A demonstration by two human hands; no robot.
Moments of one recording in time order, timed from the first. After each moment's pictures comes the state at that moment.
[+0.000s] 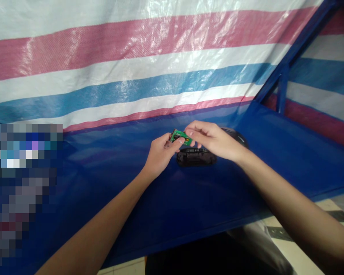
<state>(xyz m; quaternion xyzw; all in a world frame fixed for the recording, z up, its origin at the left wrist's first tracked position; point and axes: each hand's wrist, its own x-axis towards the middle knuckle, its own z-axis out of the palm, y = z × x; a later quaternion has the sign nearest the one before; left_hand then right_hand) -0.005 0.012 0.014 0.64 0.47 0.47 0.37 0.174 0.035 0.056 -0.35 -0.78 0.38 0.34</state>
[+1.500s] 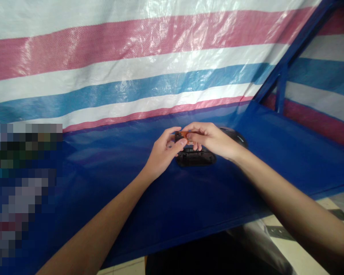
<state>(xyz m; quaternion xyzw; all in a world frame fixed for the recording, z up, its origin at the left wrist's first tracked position) 0.000 0.011 0.013 0.62 0.43 0.48 0.44 0.173 0.040 0.052 -0.38 -0.73 0.46 0.32</state>
